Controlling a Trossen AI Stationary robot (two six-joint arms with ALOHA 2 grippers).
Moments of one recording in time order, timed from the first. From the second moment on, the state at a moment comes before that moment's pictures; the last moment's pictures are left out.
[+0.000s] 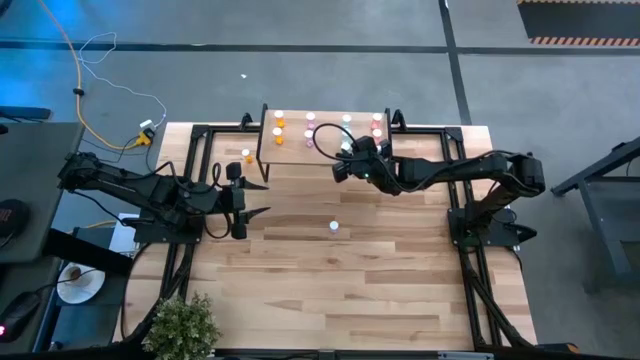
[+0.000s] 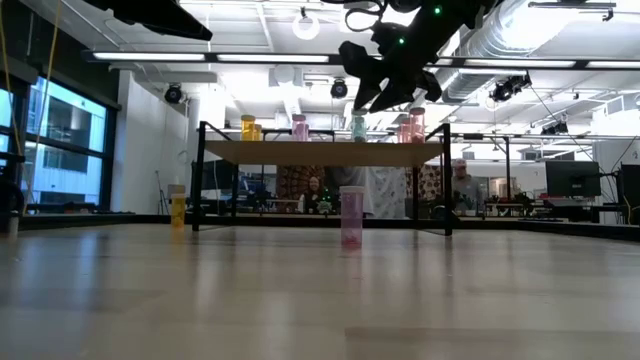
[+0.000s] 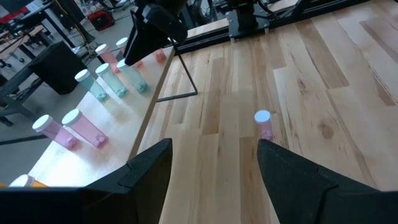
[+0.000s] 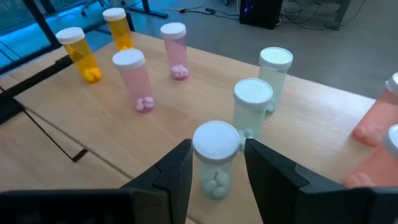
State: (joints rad) left arm -0.14 0.80 0.70 -0.35 -0.50 0.17; right arm -0.12 1.54 1.10 -0.17 0.75 0.54
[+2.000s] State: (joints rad) left arm -0.14 0.80 0.70 -0.35 -0.50 0.17; right arm 0.11 1.45 1.15 -0.03 0.91 0.38
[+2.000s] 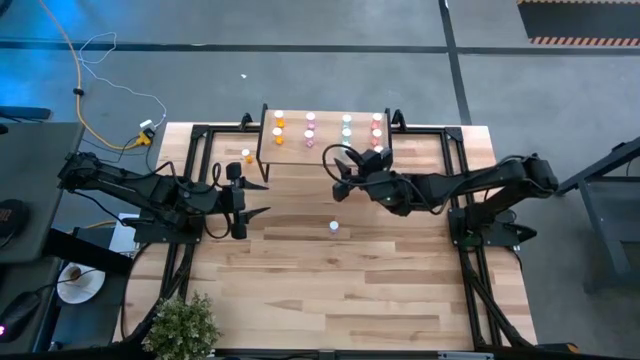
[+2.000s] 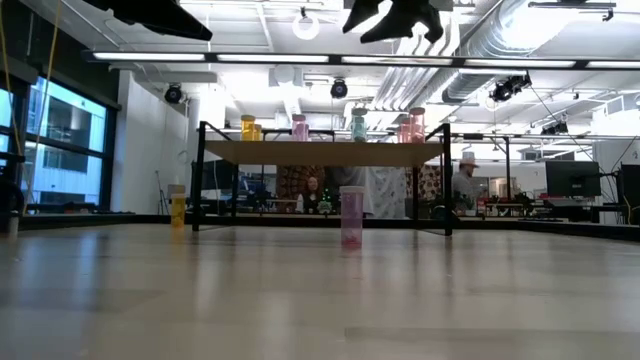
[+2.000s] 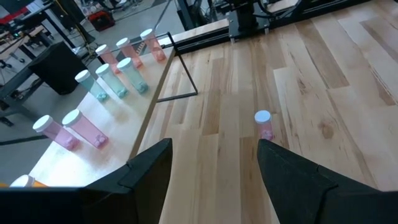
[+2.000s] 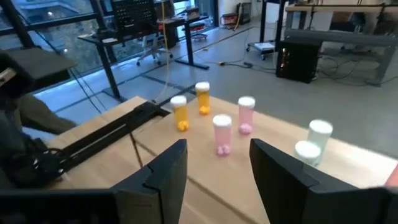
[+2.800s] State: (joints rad) left arm -0.14 0.80 0.70 -0.35 -0.50 0.17; right arm 0.00 1.52 1.28 -0.41 0.75 0.70
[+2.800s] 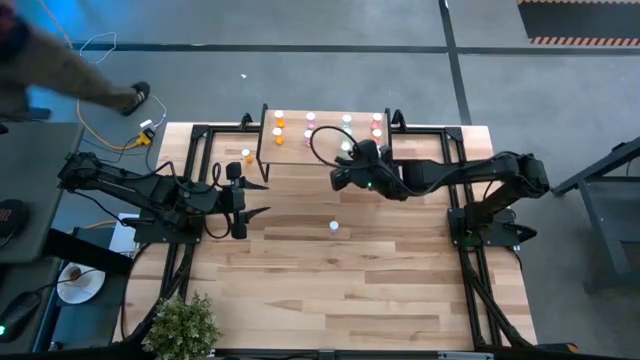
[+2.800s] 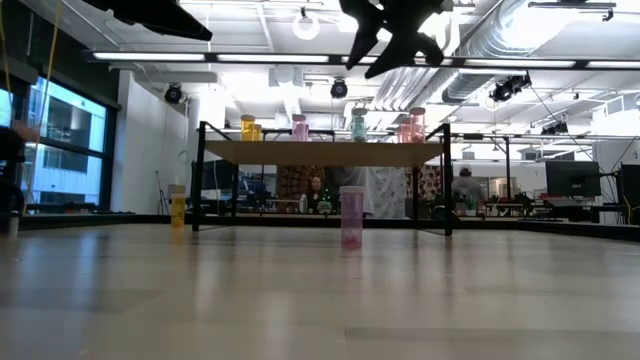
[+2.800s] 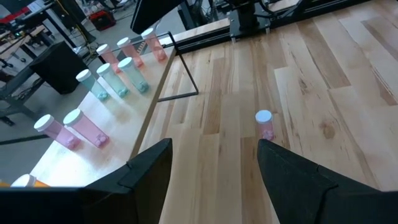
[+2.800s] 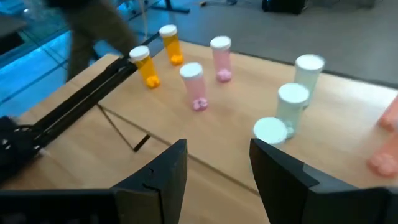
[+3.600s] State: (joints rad) left arm -0.14 0.80 0.70 -0.35 -0.50 0.17; right arm -0.14 1.54 1.28 -0.42 0.64 0.67
